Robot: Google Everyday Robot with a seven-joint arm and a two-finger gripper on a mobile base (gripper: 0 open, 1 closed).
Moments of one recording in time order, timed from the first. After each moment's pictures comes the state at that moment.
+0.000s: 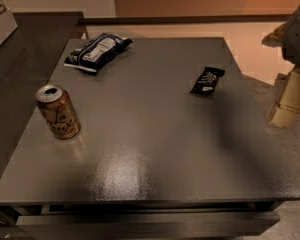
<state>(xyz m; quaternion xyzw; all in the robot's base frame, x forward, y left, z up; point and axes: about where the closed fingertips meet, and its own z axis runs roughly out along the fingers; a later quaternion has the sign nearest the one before) 0.438 -0.217 0.976 -0.60 0.78 -0.03 0.16</state>
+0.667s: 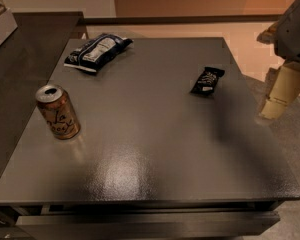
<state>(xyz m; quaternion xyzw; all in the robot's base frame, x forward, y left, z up) 0.459 -0.216 0.971 -0.59 0.79 -0.03 0.17</state>
